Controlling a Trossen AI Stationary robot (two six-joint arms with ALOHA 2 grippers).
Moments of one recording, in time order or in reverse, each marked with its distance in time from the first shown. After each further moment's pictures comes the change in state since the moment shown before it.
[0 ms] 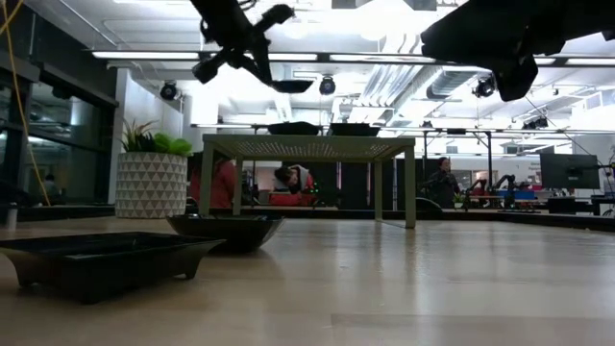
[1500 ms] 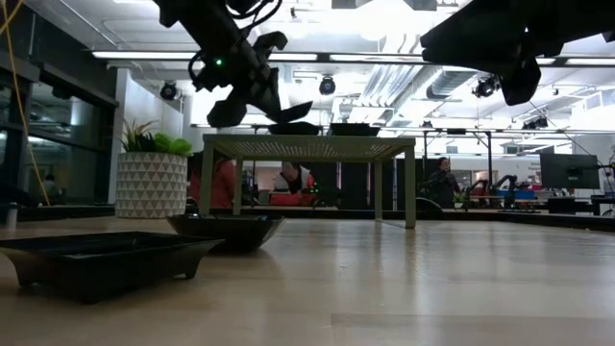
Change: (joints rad) left arm -0.143 0.123 -0.194 0.301 -0.224 -0.675; right arm -0.001 0.000 0.000 -0.009 0.061 0.073
